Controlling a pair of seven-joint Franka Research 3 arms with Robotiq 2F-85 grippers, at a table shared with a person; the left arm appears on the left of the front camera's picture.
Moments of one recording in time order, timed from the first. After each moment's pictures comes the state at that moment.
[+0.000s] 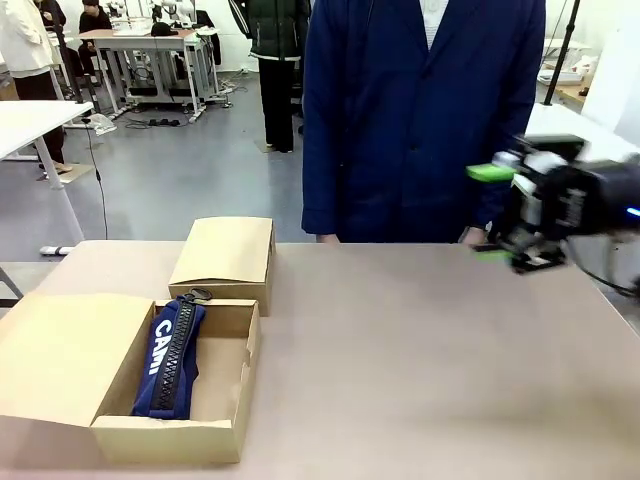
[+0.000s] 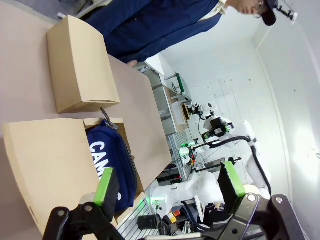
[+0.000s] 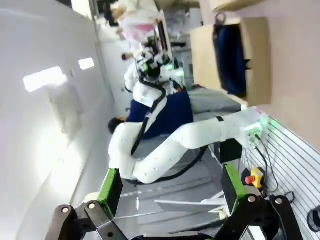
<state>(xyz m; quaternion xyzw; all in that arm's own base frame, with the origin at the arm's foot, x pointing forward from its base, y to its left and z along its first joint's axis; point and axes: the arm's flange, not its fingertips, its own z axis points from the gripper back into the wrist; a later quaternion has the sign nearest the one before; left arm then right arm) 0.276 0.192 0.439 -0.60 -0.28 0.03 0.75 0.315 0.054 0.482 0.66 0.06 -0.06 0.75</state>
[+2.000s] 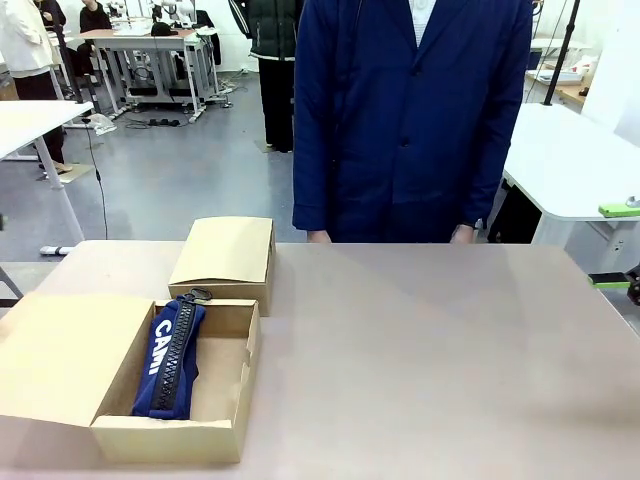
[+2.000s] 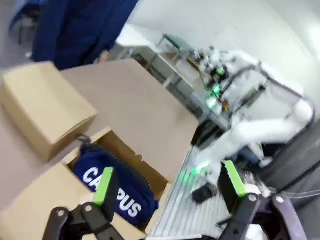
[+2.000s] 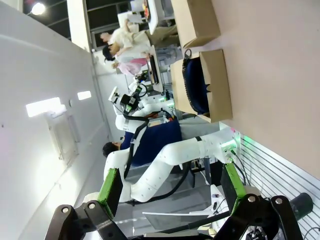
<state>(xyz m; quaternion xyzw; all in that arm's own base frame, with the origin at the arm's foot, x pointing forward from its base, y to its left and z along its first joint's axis) 0.282 0.108 0.495 -0.51 -0.37 -0.26 0.73 0.297 -0.065 0.450 0.64 0.00 -0.12 0.76</state>
